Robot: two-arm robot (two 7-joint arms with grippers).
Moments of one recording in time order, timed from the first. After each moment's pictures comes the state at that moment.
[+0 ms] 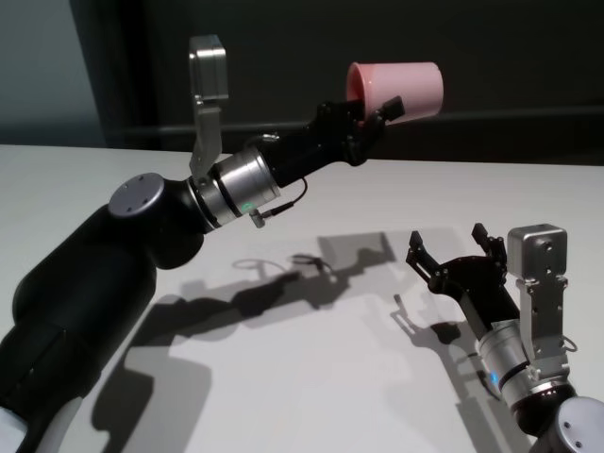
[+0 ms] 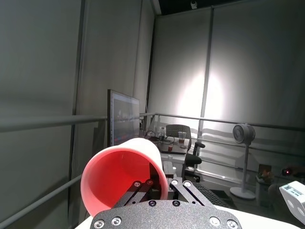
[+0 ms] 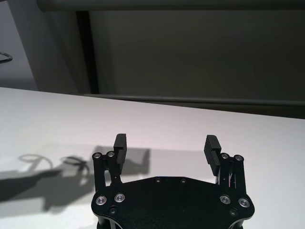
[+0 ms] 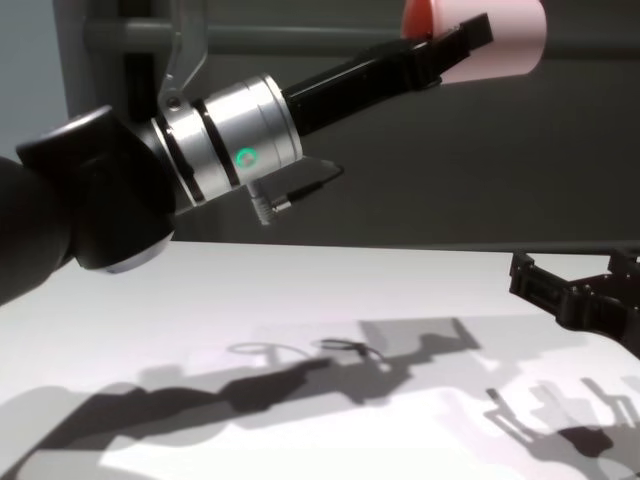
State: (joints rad) left arm -0.74 0.12 0.56 -0.82 -0.75 -0.19 -1.04; right arm -0.06 0.16 -0.26 -1.64 0.19 -0.04 -0.06
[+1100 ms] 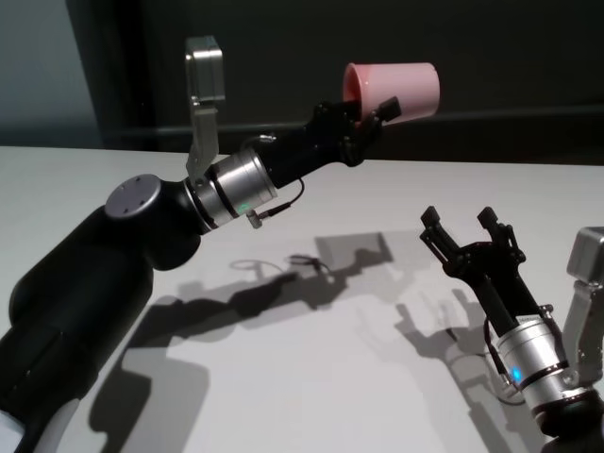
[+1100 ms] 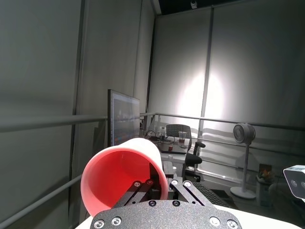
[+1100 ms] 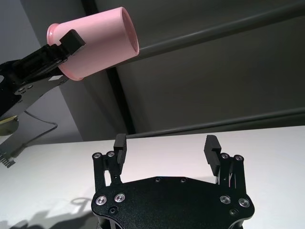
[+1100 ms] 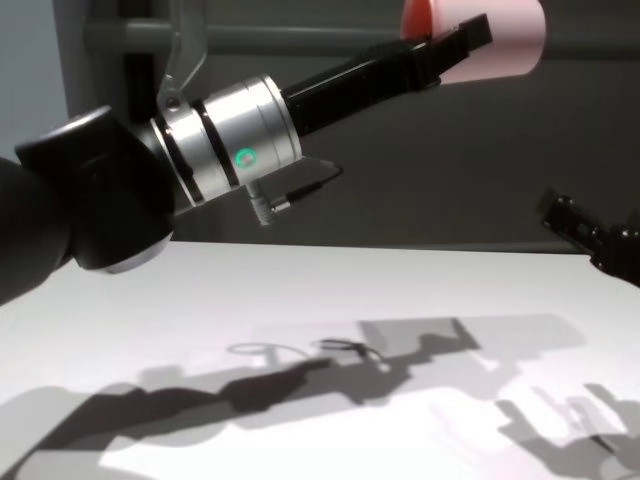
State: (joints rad) left arm -0.74 0.12 0.56 -0.82 -0.75 -0.19 -1.03; right arm -0.09 0.12 -0.18 -1.64 0.40 -0.16 0.14
